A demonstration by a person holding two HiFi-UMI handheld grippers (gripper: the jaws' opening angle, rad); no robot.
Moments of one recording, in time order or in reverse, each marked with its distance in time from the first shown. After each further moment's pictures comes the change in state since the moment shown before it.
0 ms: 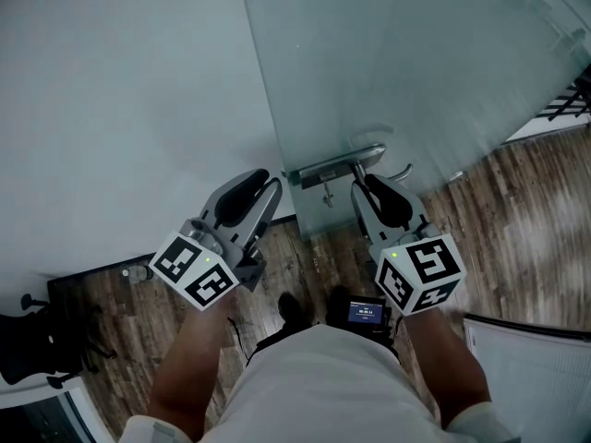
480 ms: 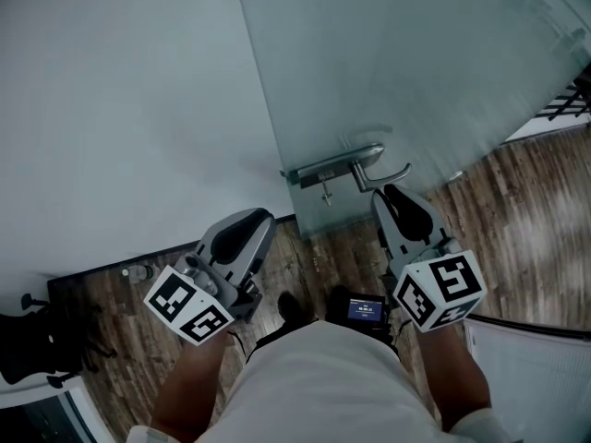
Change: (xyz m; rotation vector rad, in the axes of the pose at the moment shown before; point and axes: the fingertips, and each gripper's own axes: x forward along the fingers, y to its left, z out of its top) left arm -0.037 -0.033 -0.013 -0.035 0.042 0.000; right arm -0.036 -0.011 0.007 0.014 -0.004 -0.039
